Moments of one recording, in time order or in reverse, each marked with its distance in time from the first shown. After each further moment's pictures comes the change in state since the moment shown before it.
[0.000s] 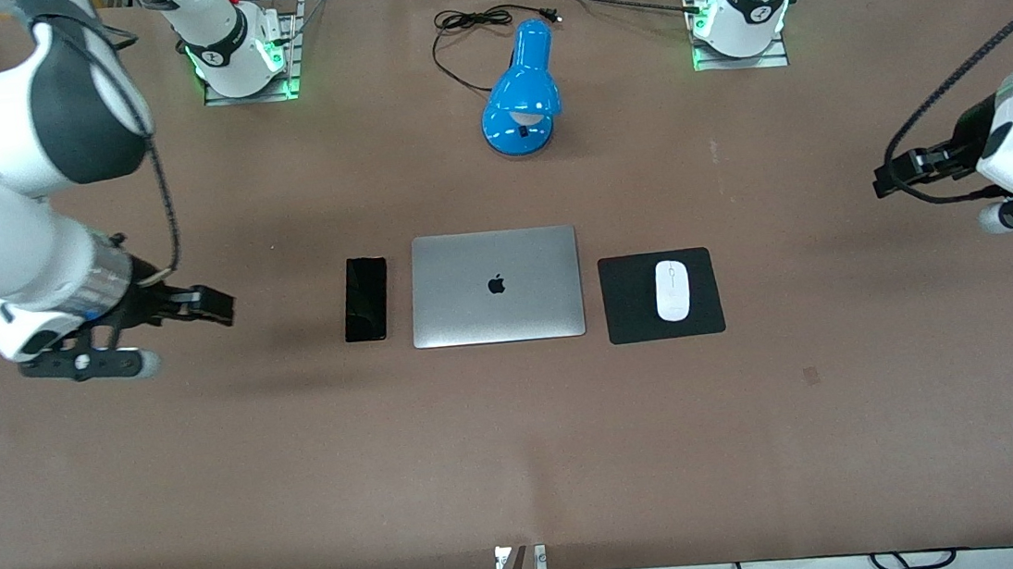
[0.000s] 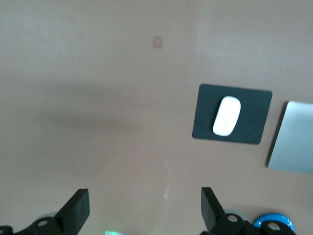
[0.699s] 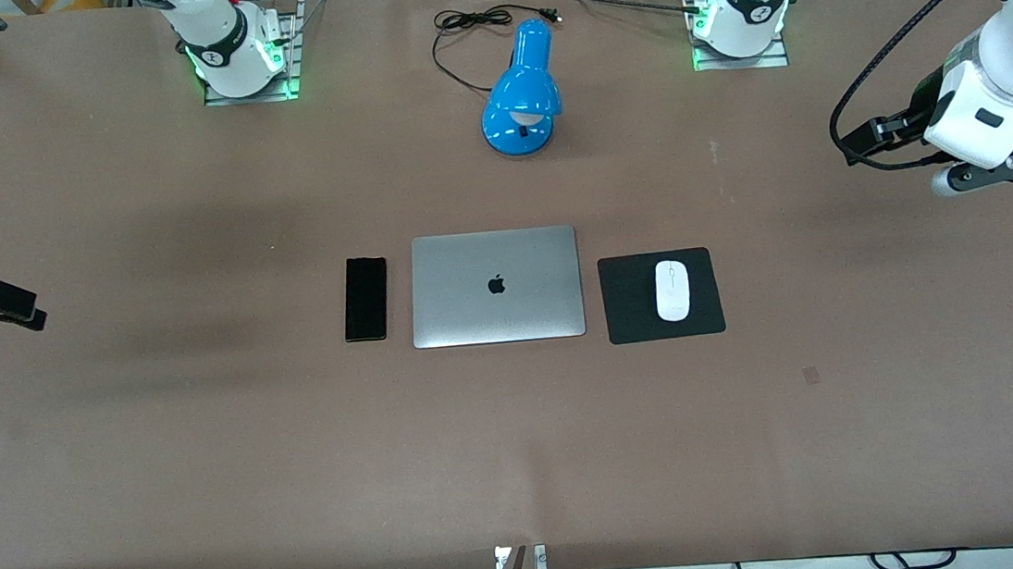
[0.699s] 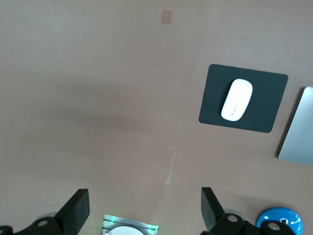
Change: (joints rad) left arm -0.124 -0.126 0.114 -0.183 0.000 0.040 -0.083; right arm -0.116 -0.072 -0.123 0.062 0.001 -0.045 -0.286
